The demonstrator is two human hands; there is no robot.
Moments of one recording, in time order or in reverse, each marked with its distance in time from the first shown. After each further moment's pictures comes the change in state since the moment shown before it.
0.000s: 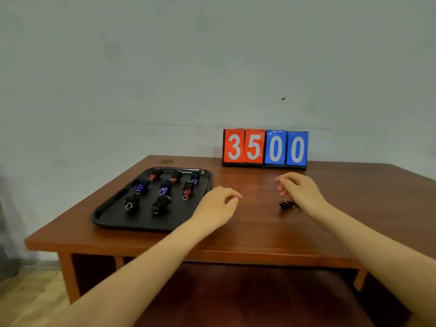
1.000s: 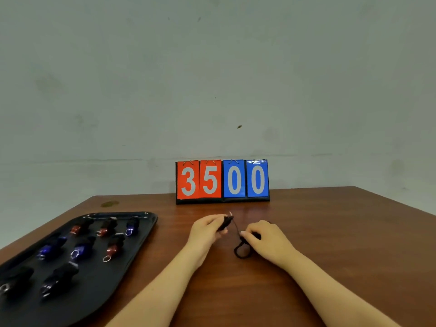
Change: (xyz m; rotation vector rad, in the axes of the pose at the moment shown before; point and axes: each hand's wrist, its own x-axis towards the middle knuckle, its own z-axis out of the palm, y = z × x) left_hand 0.135 0.038 0.110 -1.017 0.076 -0.303; right_hand 0.071 0.104 -0.027 -0.451 -0.151 -0.272
